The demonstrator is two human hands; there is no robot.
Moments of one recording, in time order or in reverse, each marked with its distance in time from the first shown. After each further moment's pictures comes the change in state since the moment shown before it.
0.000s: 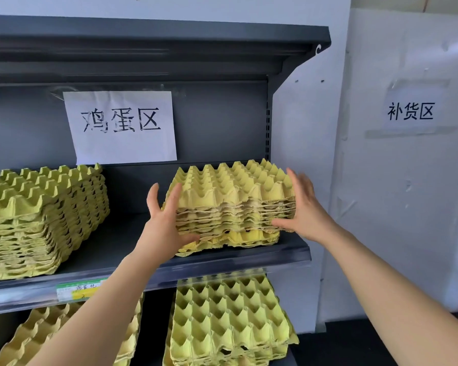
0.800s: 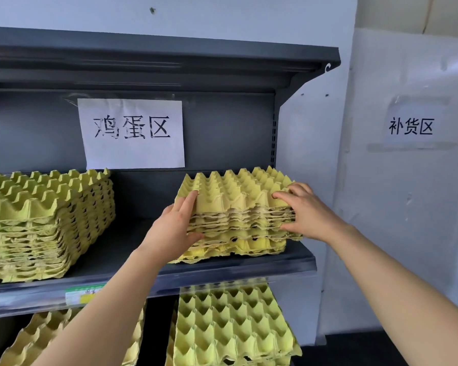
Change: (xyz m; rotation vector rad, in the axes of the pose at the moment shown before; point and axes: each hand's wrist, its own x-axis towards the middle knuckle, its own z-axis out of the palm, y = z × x) left_hand 0.012 0.003 -0.017 0.188 -0.082 0.166; right_hand 0.018 -0.025 -0.017 -0.431 -0.095 -0.191
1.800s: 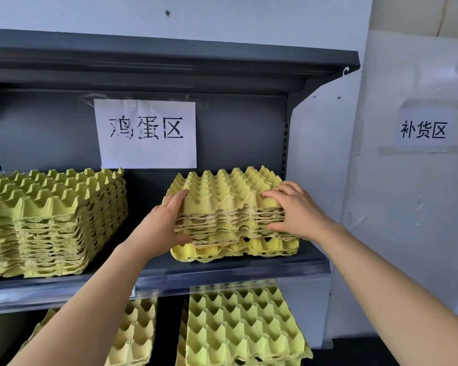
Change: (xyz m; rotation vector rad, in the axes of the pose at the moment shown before) left_hand -0.006 -0.051 -0.022 -0.081 -0.041 -0.043; right_hand 0.018 -0.053 0.000 -0.030 -0.022 -0.034
